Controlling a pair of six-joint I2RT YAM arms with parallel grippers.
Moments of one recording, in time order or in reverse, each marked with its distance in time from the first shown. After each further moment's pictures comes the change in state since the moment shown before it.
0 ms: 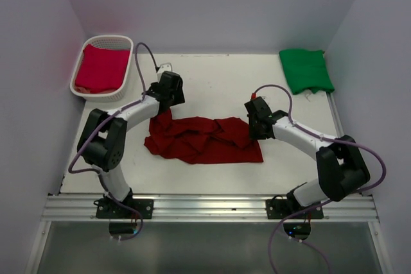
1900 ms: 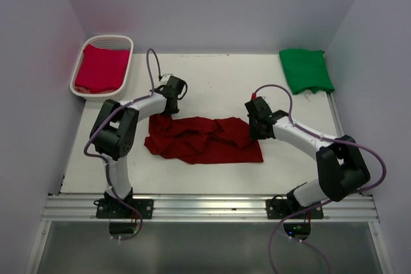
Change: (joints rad) left arm 0.000 0.204 0.100 -0.225 -0.056 -0.002; right arm -0.004 0.000 0.000 0.000 0.000 -0.002
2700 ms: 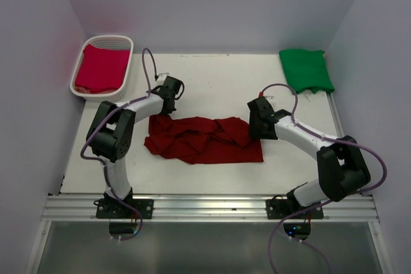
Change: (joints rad) left arm 0.018 -0.015 -0.023 0.049 -0.039 0.005; right arm -0.026 -0.004 0.000 -0.024 0.084 0.066
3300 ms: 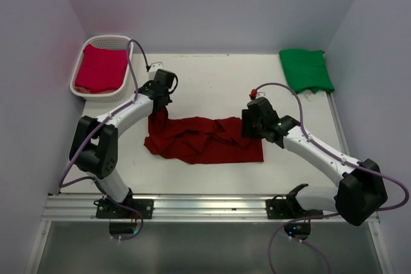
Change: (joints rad) left arm 0.004 -0.235 -0.027 -0.041 -0.010 -0.001; right arm 0.101 -0.216 -0.001 0.013 -0.137 -0.006
